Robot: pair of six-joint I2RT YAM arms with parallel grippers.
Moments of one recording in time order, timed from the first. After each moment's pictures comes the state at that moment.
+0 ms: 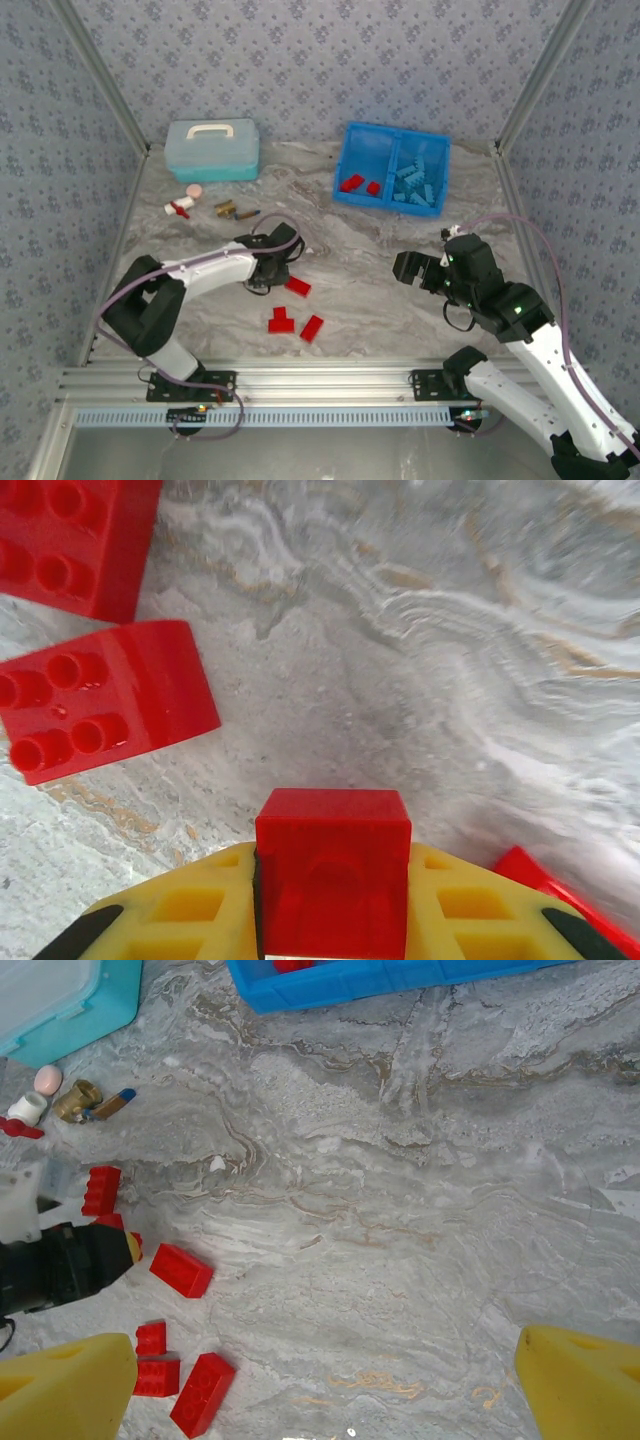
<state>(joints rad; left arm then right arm) -0.74 1.59 0.96 -0.69 -0.27 -0.84 0.55 0.69 0.93 -0.97 0.06 0.69</state>
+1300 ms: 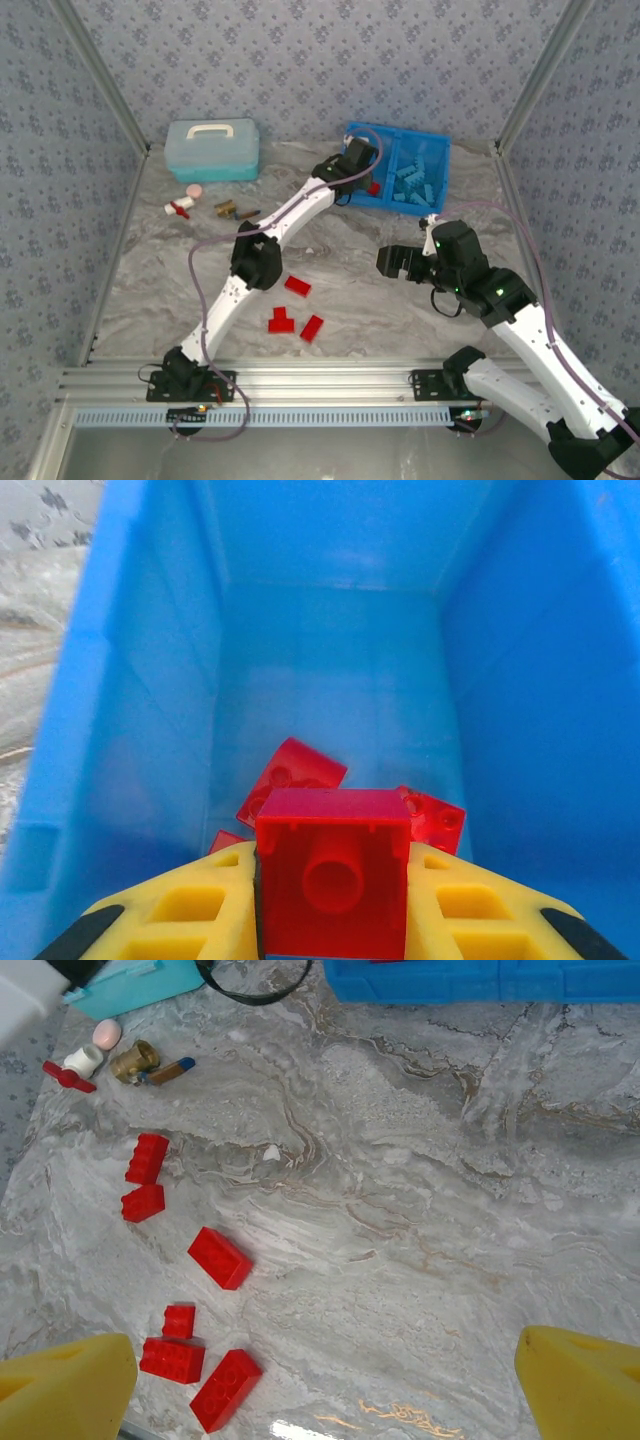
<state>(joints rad) -0.73 2.70 2.67 -0.69 -0.28 -0.41 0.56 0.79 0.94 -0.83 -0.05 0.56</state>
